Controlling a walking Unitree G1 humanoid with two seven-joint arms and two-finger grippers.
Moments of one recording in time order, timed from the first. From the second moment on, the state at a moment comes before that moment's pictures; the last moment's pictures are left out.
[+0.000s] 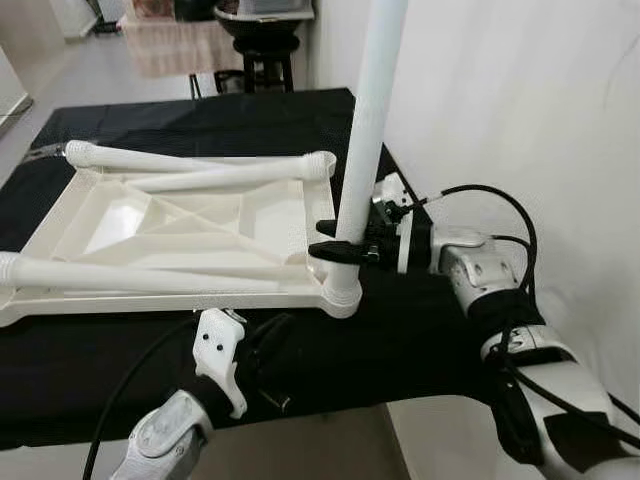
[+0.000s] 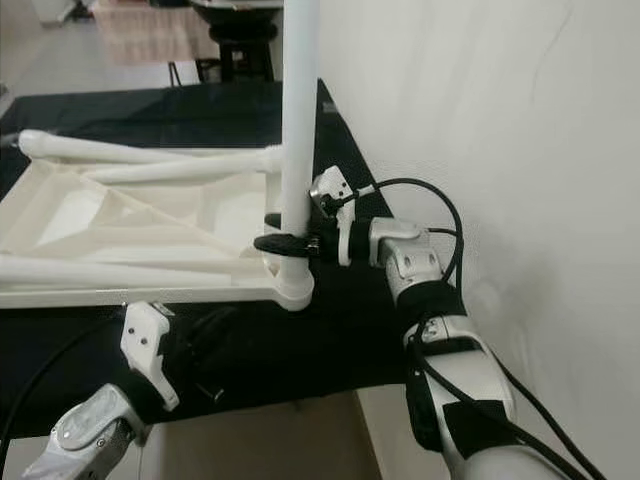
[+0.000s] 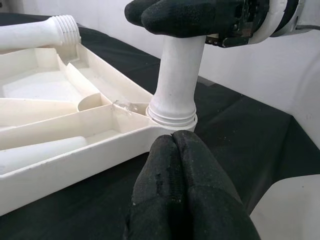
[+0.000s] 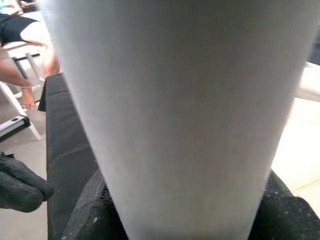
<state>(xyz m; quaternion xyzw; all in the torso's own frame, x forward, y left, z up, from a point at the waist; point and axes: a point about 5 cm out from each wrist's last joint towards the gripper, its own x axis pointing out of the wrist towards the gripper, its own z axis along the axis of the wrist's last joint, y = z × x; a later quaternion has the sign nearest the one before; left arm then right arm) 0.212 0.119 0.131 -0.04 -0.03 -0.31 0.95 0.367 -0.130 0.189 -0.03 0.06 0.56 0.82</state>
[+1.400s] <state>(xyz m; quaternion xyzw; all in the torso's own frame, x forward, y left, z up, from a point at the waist) 0.215 0.121 0.134 -0.04 -0.03 -0.31 0.95 0.368 -0.109 0.208 -0.04 0.04 0.57 0.82</state>
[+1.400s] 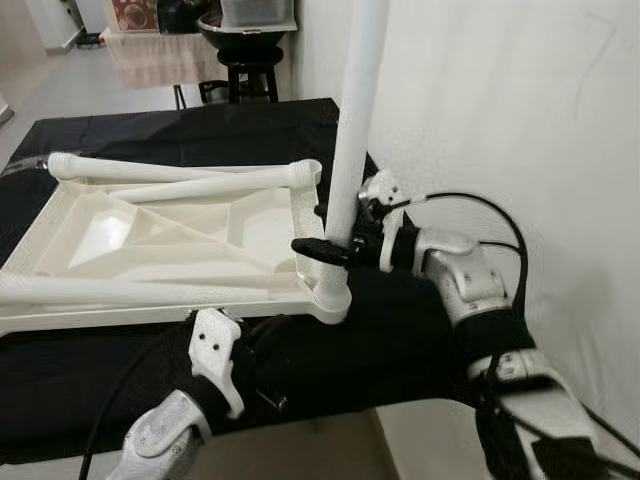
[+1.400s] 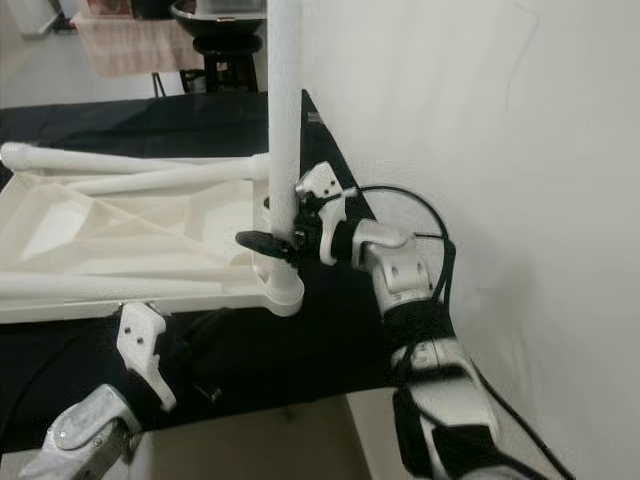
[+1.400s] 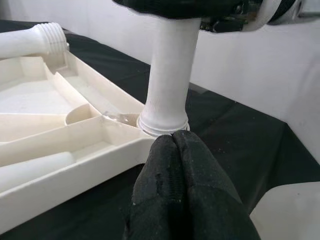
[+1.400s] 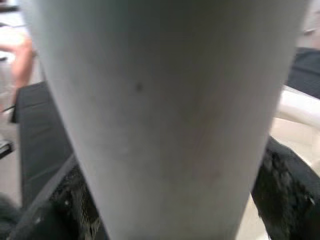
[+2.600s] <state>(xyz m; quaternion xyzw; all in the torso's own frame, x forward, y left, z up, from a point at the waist) 0.211 0.123 0.131 -0.04 -0.03 -0.30 0.95 0.342 -0.087 0.168 -0.01 0.00 0.28 0.96</state>
